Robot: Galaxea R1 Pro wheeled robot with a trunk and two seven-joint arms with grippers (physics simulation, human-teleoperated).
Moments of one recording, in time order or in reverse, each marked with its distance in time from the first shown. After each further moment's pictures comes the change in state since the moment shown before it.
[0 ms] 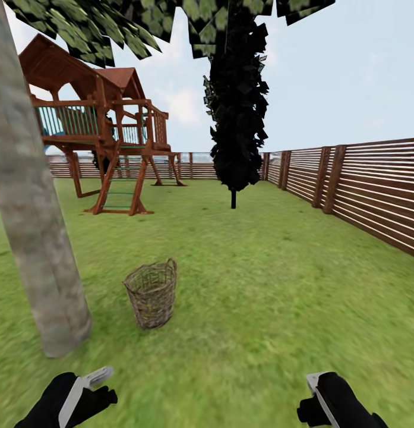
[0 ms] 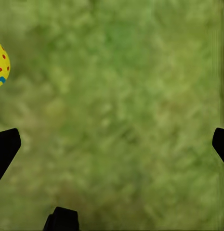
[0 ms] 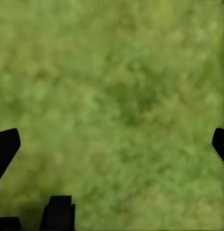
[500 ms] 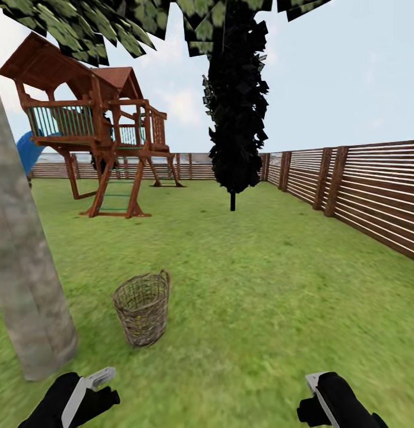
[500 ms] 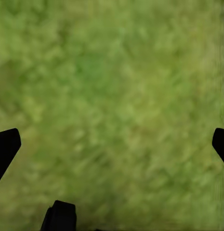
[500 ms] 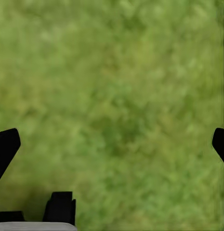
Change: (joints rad) left arm 0.000 -0.014 -0.001 0.002 -0.006 -0.001 0.008; right arm 0.000 0.000 0.000 0.000 -0.001 0.000 0.001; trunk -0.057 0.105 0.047
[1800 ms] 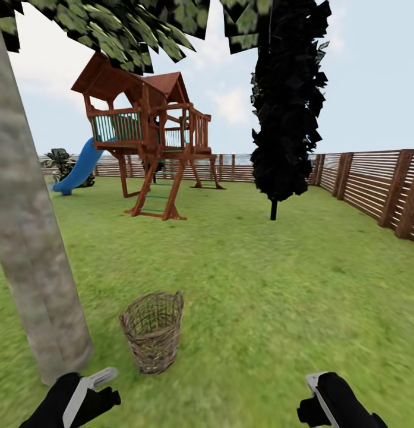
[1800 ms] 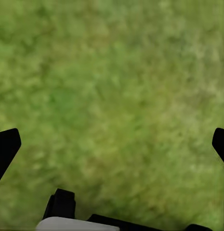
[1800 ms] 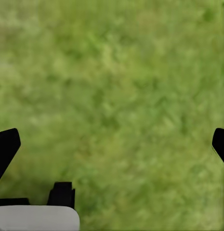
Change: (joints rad) left arm 0.000 -0.005 -0.002 0.001 -0.003 0.000 0.003; right arm 0.000 0.001 0.001 0.002 0.005 0.000 0.000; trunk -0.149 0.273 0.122
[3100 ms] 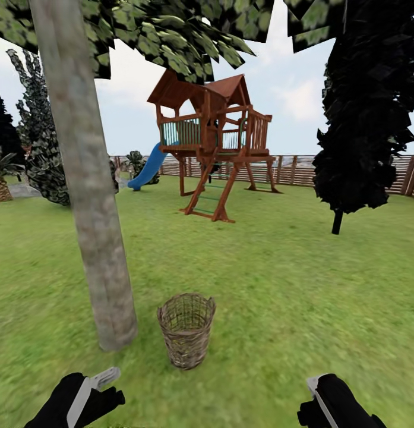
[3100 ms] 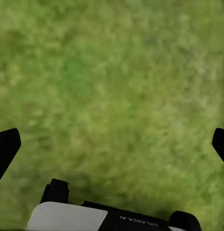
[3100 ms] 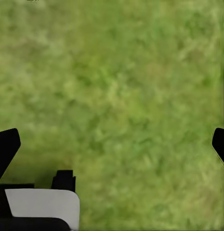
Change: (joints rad) left arm 0.000 -0.020 0.004 -0.001 0.001 0.000 0.000; right arm 0.000 0.002 0.003 0.017 0.000 0.000 -0.001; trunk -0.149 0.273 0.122
